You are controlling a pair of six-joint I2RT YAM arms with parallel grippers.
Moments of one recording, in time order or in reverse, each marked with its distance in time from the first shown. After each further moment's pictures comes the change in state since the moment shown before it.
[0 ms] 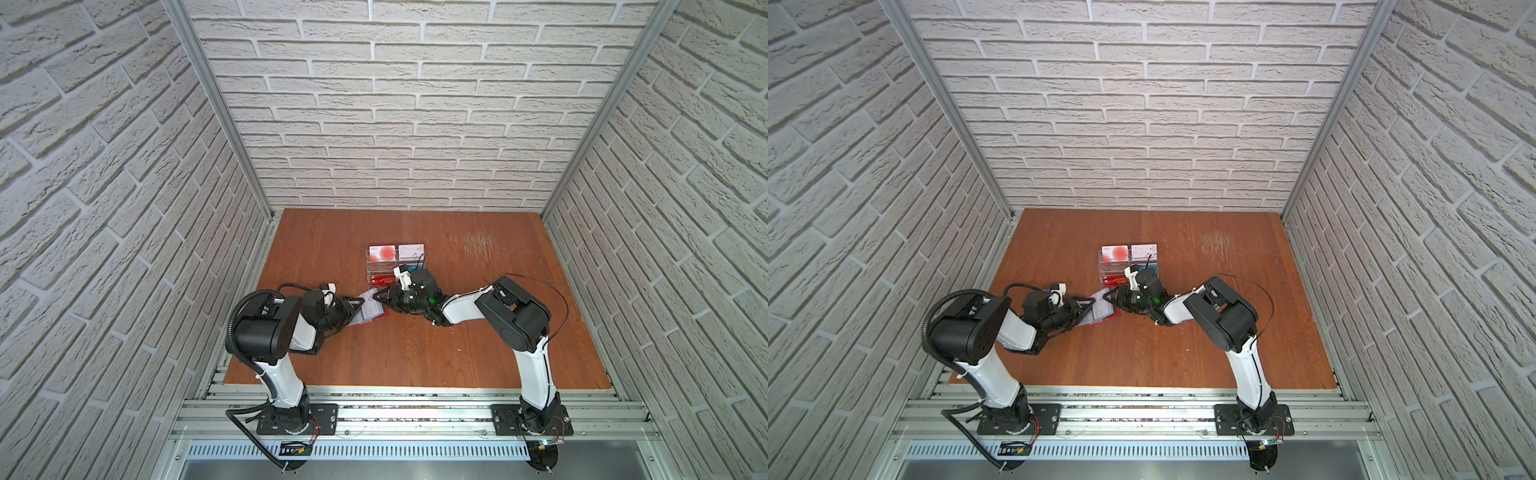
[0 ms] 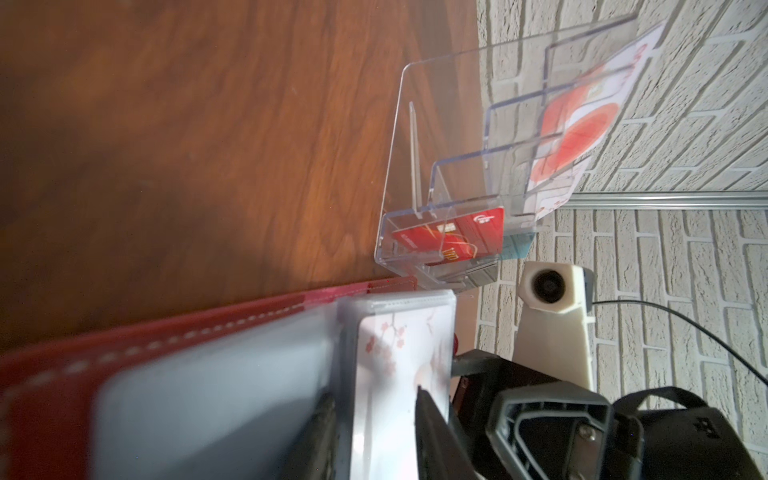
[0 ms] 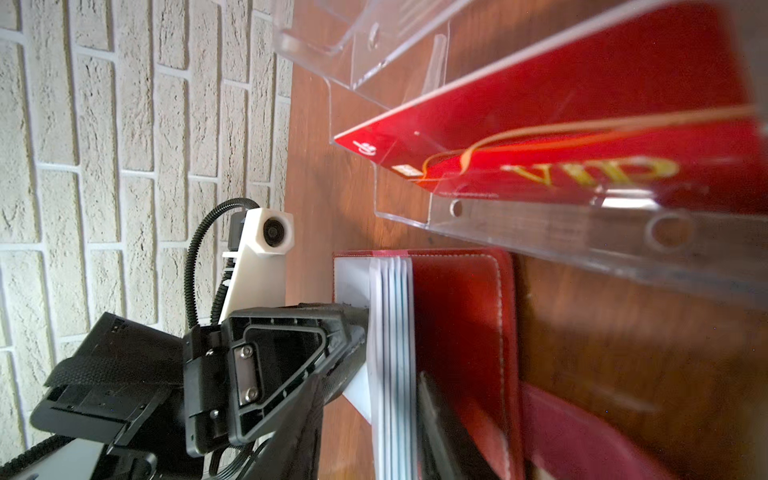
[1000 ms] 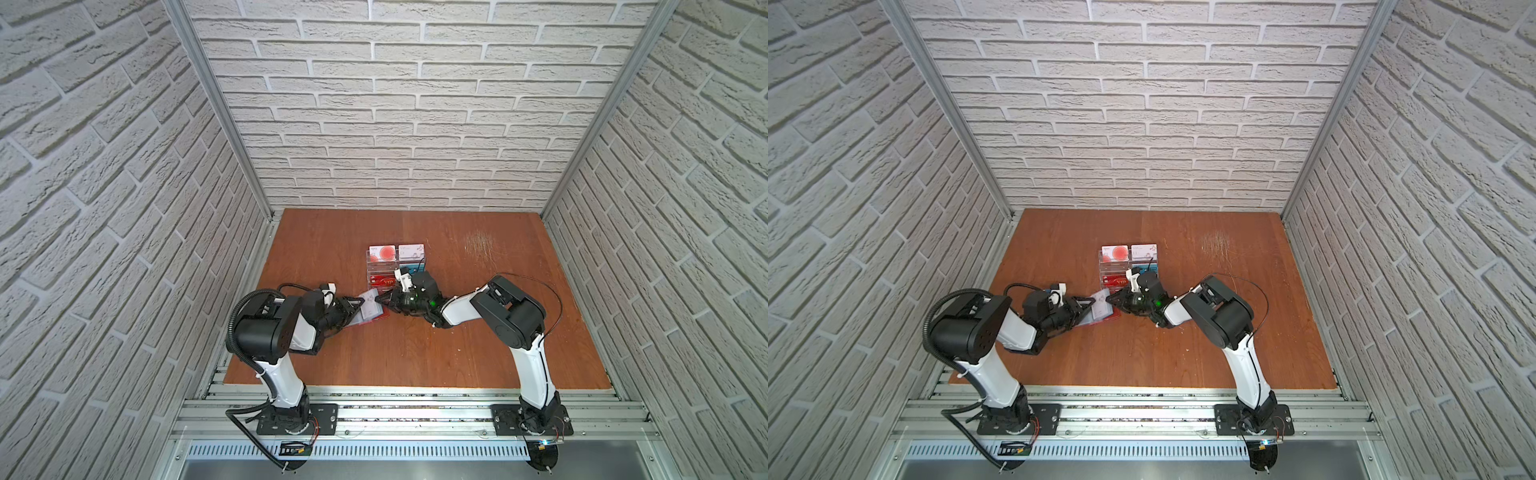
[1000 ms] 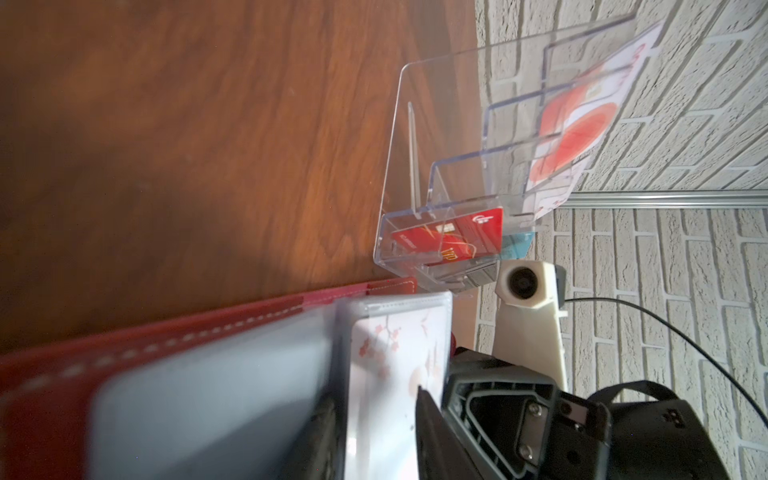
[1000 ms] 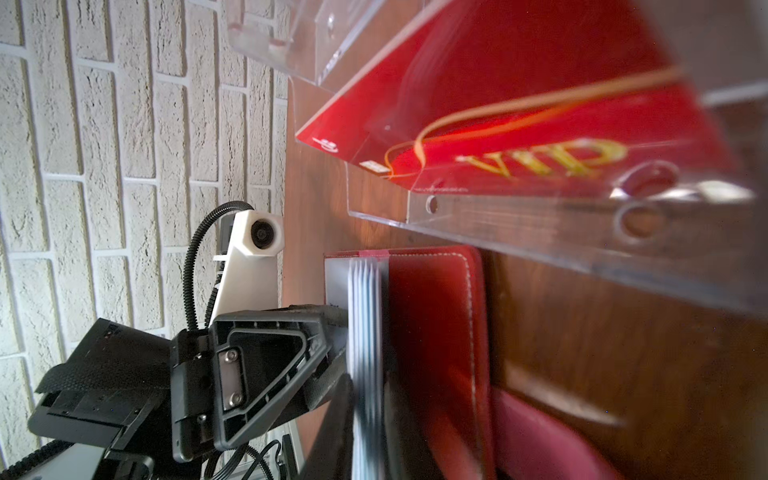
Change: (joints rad) left arm 0.000 0.010 0.000 0.016 0.006 -0.001; right arm -0.005 0.032 -0.013 0.051 -0.012 0.030
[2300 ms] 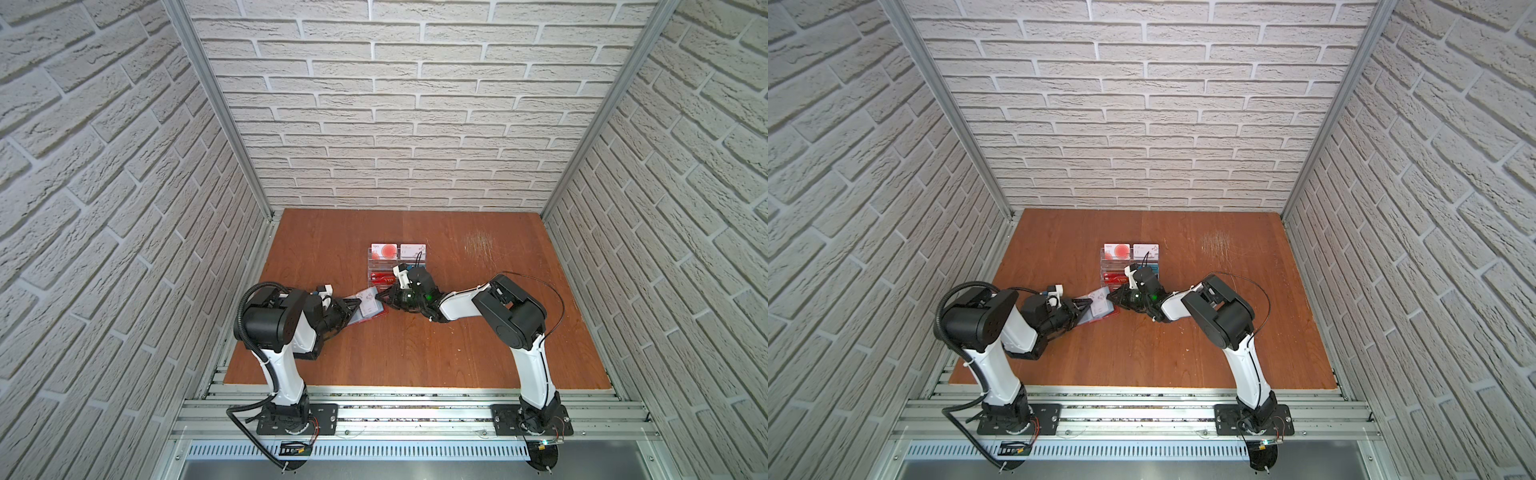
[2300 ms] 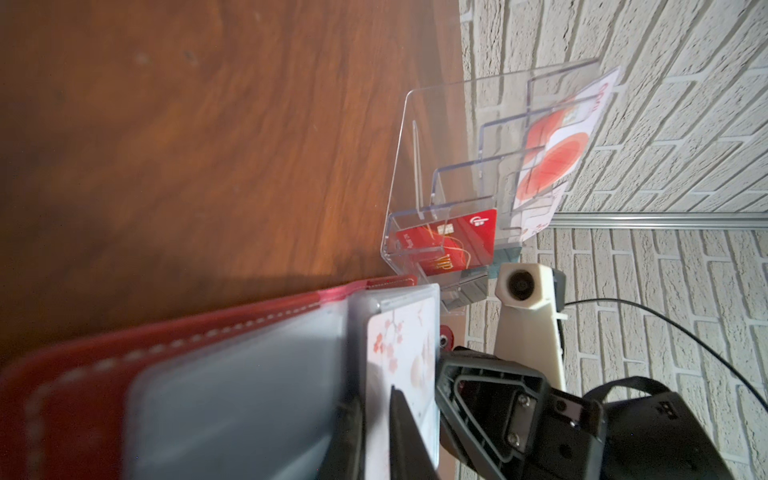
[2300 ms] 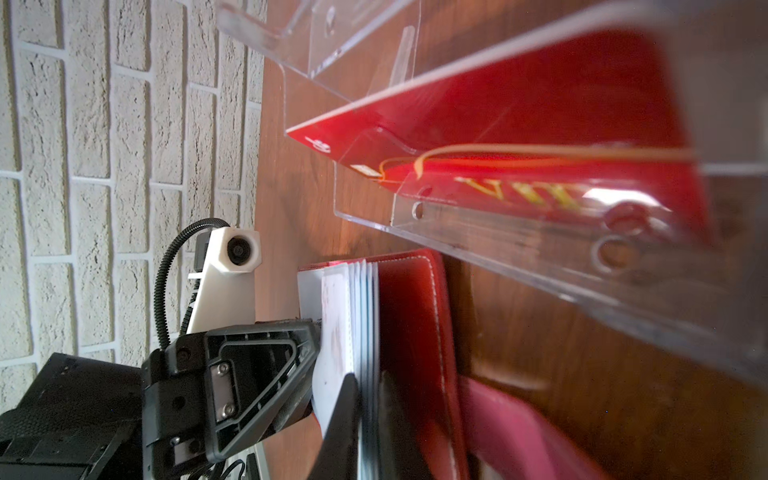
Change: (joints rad) left arm 0.008 0.091 -0.041 0.215 -0.022 -0.077; right arm 0.000 -0.003 0.071 -0.174 0.058 -0.113
